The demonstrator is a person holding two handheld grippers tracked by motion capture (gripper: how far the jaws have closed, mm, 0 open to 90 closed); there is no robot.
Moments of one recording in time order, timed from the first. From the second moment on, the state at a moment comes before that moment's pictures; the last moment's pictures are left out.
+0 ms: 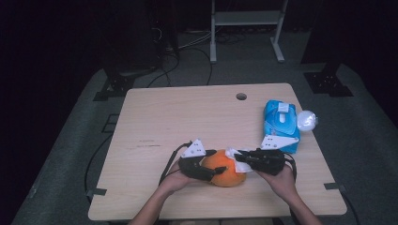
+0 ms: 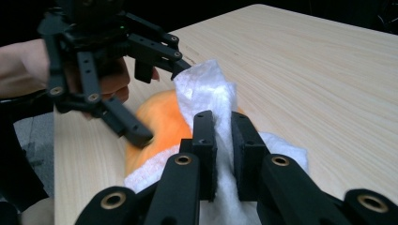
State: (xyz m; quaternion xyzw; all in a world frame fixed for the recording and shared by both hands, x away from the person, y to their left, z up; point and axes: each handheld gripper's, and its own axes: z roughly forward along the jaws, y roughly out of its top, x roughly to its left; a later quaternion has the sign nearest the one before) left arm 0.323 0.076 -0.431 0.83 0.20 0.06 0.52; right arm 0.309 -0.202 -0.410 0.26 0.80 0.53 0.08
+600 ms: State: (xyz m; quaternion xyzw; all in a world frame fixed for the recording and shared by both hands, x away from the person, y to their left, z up) left arm 0.315 0.073 -0.425 0.83 0.19 0.04 0.52; right arm 0.322 -0.216 -0.422 0.30 0.78 0.55 0.05
